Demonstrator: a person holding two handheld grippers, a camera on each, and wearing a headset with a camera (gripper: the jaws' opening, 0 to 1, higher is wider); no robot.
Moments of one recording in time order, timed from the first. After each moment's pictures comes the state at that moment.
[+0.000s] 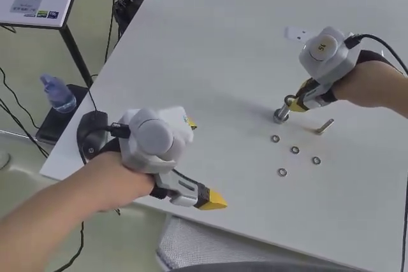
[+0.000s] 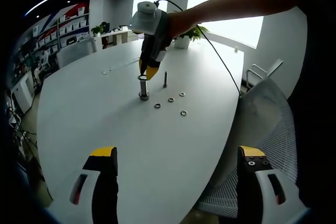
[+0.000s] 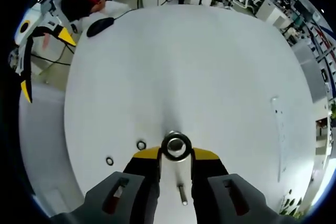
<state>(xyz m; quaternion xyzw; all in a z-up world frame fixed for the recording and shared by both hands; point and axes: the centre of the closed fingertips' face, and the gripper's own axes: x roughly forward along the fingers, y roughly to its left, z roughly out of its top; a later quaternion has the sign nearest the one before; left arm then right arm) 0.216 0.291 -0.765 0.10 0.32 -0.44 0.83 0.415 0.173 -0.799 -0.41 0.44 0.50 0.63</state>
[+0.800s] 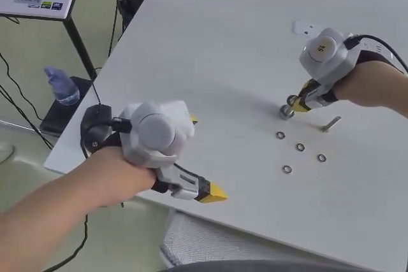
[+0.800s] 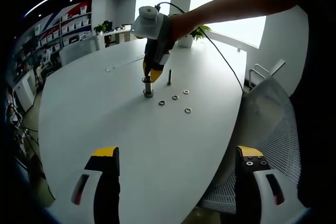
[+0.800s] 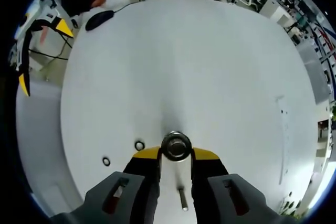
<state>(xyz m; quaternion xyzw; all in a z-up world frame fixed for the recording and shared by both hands) 0.218 0.301 -0.770 0.10 0.33 -0.43 0.84 0.412 0.176 -0.817 -0.42 0.45 0.50 0.61</state>
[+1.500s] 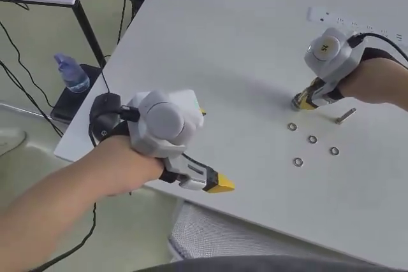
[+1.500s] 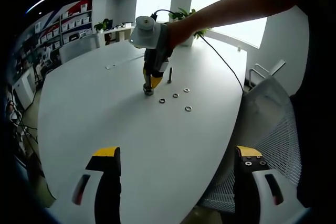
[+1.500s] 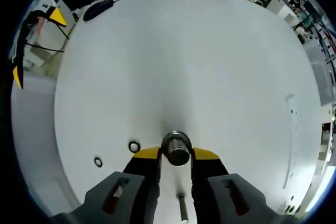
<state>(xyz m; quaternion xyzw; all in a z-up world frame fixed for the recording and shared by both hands) 0.218 0.302 -0.775 0.09 0.34 -0.43 0.83 0.412 0.175 -0.850 -0.43 0.46 0.50 0.59</state>
